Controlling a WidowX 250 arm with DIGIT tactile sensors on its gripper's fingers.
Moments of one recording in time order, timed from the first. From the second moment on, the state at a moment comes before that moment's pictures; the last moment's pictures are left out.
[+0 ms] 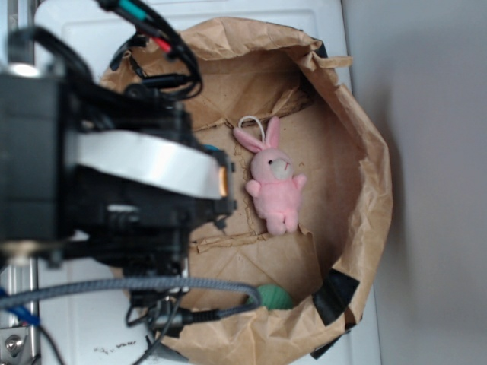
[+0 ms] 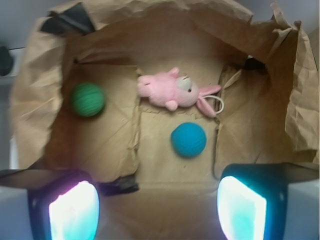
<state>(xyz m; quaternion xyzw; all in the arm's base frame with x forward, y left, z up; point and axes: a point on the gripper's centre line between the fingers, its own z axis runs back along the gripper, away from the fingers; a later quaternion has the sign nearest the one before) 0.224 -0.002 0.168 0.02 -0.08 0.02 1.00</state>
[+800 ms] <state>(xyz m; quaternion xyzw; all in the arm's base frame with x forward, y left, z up) 0.217 0.007 0.157 0.03 -0.09 -0.01 1.00</state>
